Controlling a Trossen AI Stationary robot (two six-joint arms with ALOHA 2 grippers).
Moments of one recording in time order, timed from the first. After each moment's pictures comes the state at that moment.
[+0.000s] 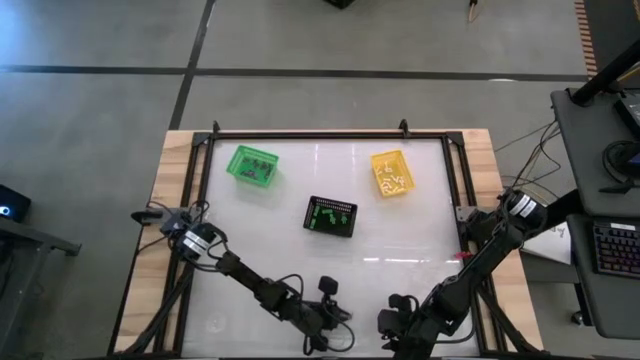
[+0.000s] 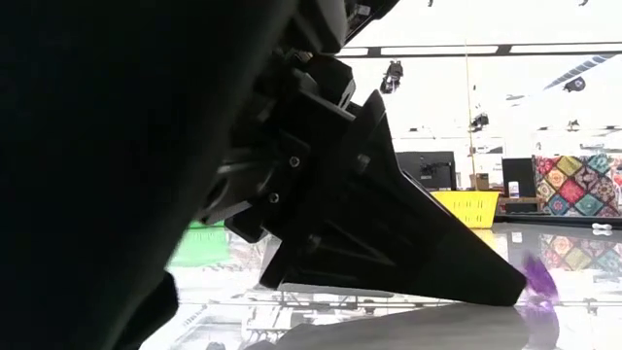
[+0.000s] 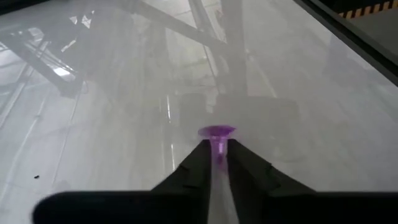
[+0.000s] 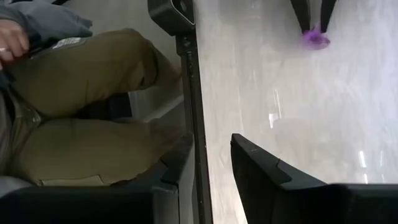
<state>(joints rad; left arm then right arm) -0.57 2.28 1.30 0.38 -0.43 -0.07 0.84 1.76 1.21 -0.36 0.11 0.98</state>
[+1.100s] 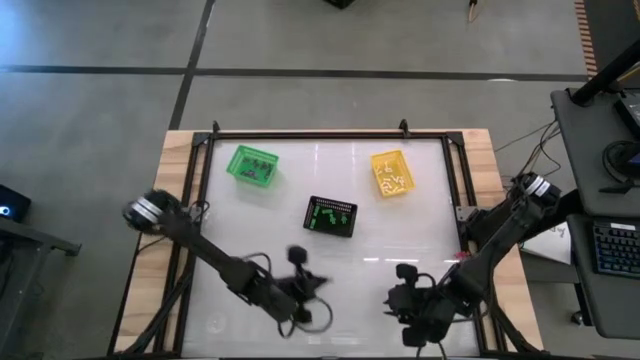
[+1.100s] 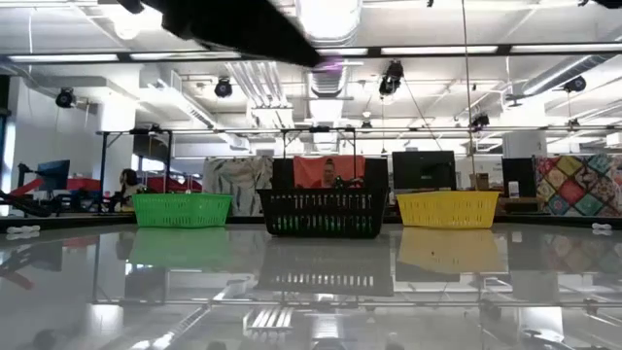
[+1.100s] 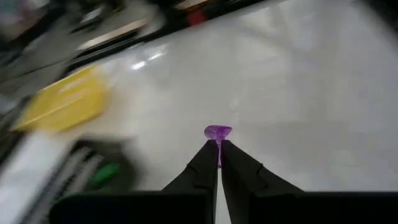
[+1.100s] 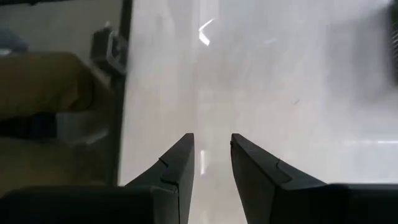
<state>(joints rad) -0.60 1.85 1.14 0.09 -0.73 -0.08 0.82 1.57 1.19 -0.62 0.36 0.77</state>
